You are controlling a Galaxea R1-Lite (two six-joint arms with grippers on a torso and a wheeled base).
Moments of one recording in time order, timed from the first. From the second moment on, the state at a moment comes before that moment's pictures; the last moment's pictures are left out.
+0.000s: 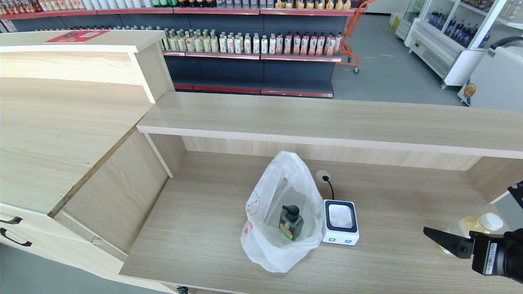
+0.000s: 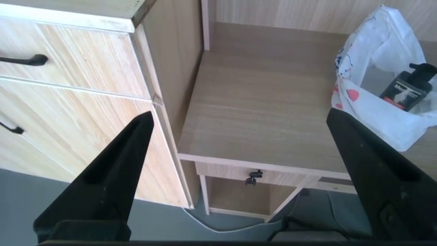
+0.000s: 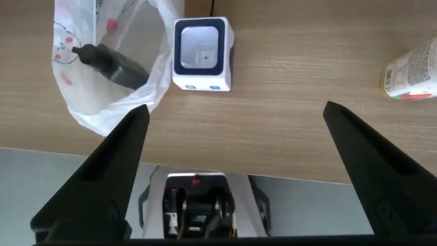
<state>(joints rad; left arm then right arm) 0.00 0.00 0.00 0.00 -0.01 -0.01 0.21 1.07 -0.35 -0.27 -0.06 0.22</state>
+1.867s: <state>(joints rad) 0.00 0.00 0.00 0.00 -0.01 0.00 0.06 1.06 -0.45 -0.03 -0.06 0.37</state>
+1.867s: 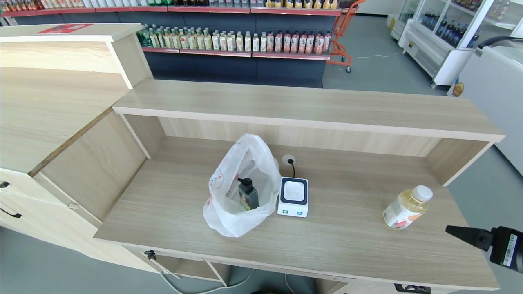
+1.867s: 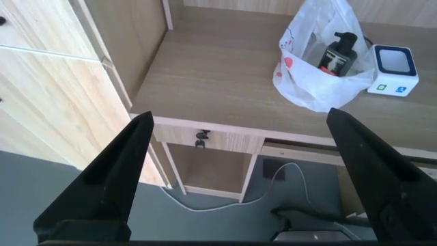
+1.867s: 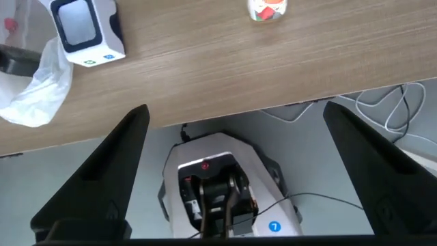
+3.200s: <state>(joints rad) 0.00 0.00 0.00 0.00 -0.01 -0.01 0.12 1.63 -0.34 -0.65 0.03 0.00</state>
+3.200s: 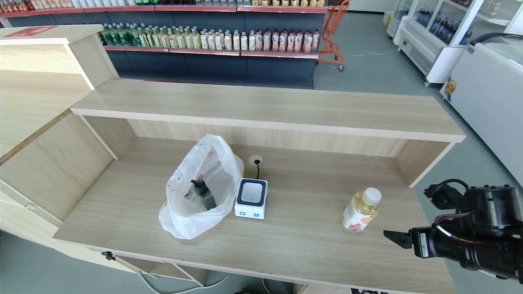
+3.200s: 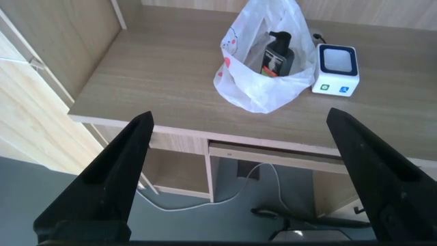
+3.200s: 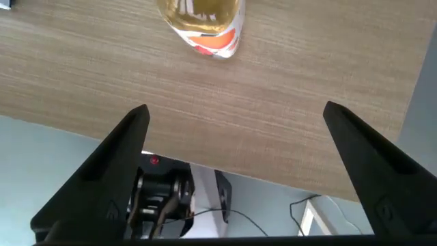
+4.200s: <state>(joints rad) 0.00 0.00 0.00 0.00 -0.01 -0.01 0.27 2.20 -0.39 -1.38 -0.13 -0.03</state>
